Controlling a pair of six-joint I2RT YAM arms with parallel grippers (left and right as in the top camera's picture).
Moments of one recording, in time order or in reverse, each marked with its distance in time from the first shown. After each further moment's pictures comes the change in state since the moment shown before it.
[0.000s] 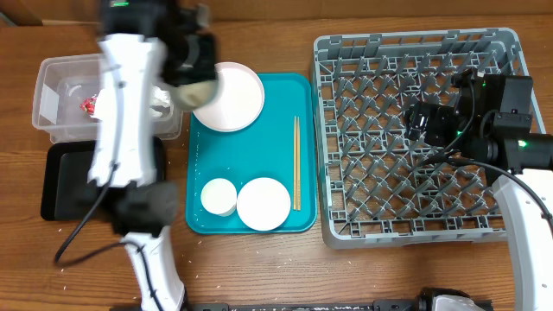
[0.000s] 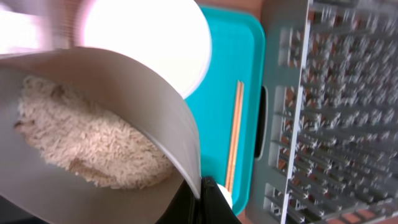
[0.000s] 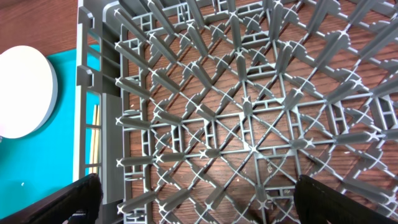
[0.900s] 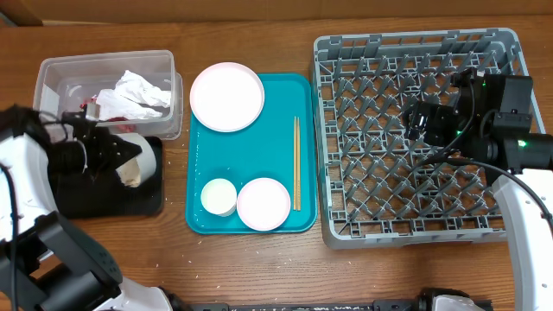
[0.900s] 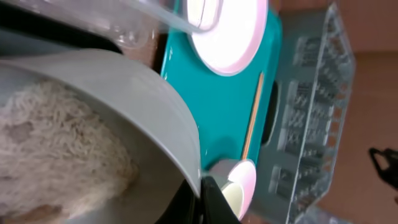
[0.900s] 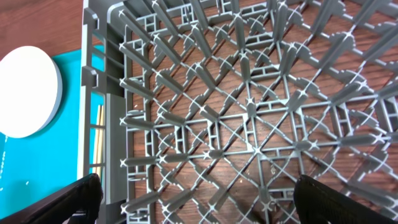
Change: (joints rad) left arm 0.689 -0.380 -1.188 0.481 0.520 0.466; right arm 0.000 0.000 0.000 0.006 -0.012 0.000
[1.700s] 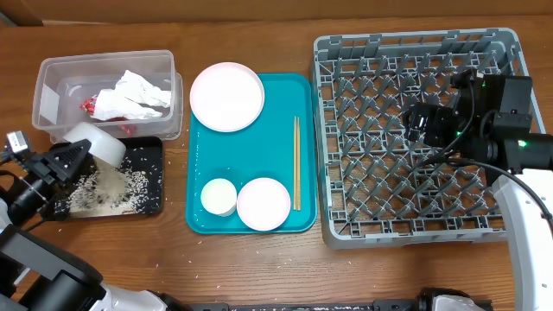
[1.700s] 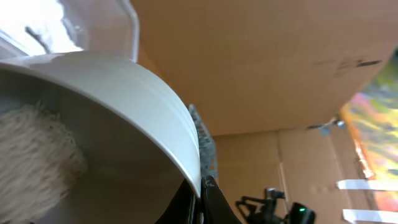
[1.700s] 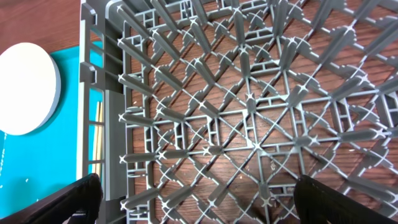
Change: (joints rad) left arm 0.315 0.020 -0.102 -0.020 0.601 0.121; right arm 0.000 0.000 0.000 -0.018 0.000 0.000
